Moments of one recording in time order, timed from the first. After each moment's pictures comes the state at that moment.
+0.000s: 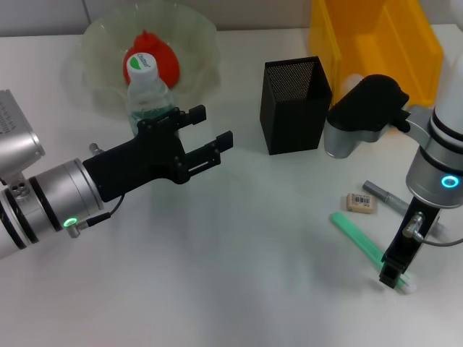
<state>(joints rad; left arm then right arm) -0.47 -2.08 1.29 0.31 1.10 1.32 -0.91 0.80 2.09 -1.56 -1.01 -2.68 -1.77 2.69</state>
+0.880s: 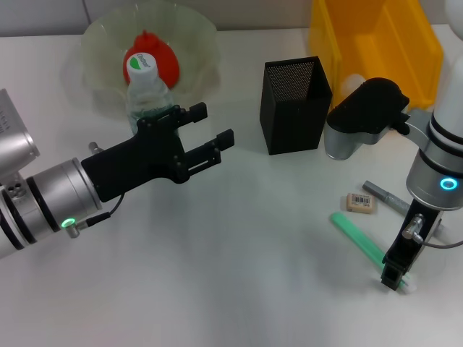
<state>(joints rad) -0.46 -2.08 1.29 0.31 1.10 1.35 -0.91 0.81 2.09 -1.57 -0.98 -2.68 -1.76 2.71</state>
